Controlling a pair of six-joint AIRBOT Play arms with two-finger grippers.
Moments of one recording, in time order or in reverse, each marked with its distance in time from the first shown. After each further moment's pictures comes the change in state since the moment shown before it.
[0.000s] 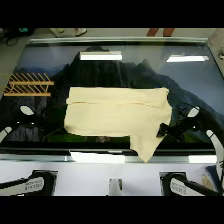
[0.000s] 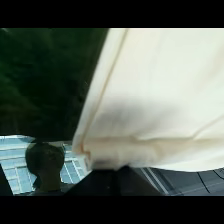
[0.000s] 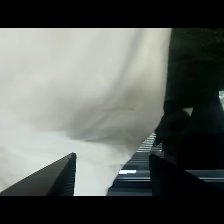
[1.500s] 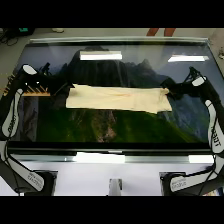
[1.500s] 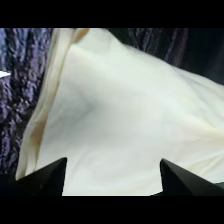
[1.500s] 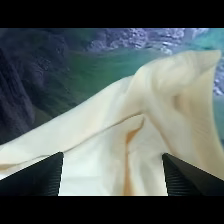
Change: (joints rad) left arm -0.056 -0.537 0.977 -0.124 -0.078 -0.197; right arm -0.009 -0.361 0.623 0.263 -0.402 0.013
